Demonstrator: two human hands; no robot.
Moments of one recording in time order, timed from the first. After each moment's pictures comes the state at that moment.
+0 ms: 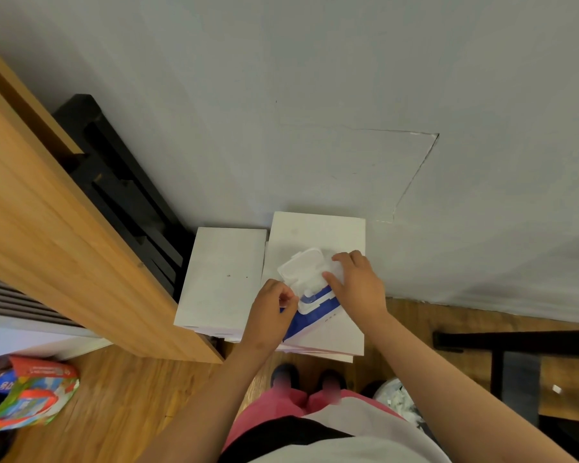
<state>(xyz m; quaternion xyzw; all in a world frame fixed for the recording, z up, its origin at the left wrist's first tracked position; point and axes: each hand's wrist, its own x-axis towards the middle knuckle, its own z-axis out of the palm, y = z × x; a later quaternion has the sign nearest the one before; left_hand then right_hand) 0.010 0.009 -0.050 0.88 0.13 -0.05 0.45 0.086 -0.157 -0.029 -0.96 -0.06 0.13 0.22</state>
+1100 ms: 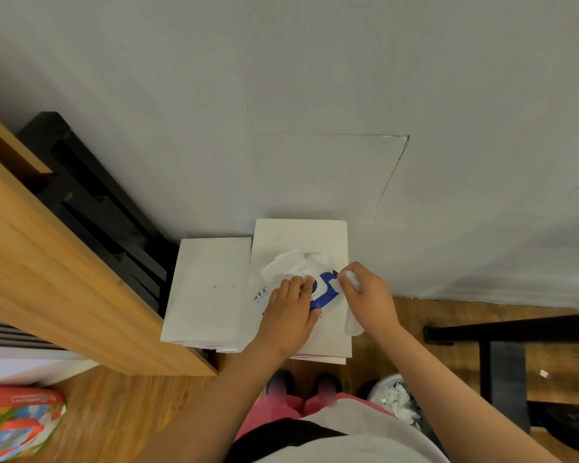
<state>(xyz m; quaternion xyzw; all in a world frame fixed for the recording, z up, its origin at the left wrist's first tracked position) 0.032 -0.035 -0.032 0.98 -0.08 -0.09 0.17 0.073 -0.197 -0.025 -0.91 0.06 0.15 0.39</state>
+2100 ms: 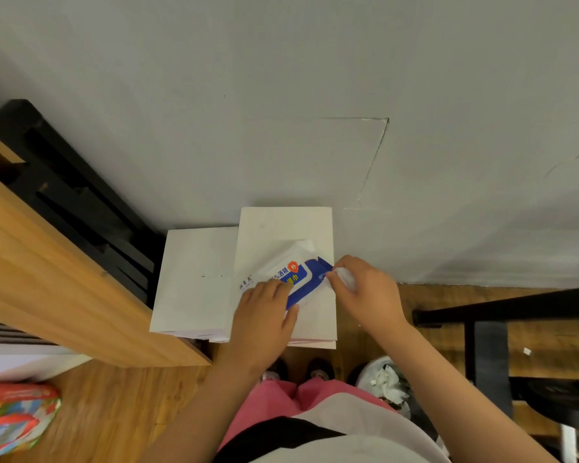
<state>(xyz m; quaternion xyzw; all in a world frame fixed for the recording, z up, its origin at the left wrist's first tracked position) -0.005 -0.029 0.008 0.98 -0.07 -0.07 0.16 0.046 -0.219 0.009 -0.95 -0.07 0.06 0.31</state>
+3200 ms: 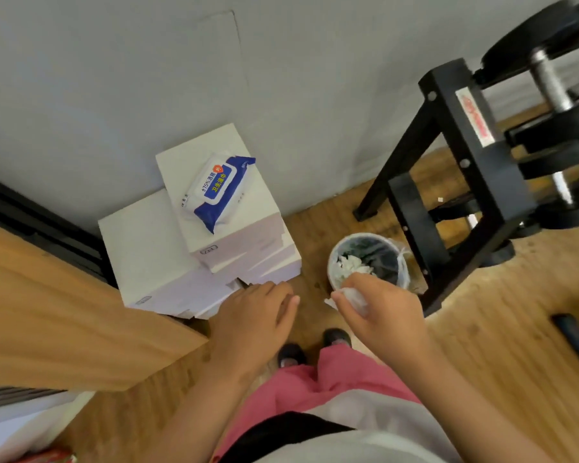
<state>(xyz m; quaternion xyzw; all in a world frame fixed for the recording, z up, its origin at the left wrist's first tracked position) -0.214 -0.016 0.033 0.93 -0.31 0.01 0.18 -0.291 -0.205 0.039 -0.95 0.10 -0.13 0.27</state>
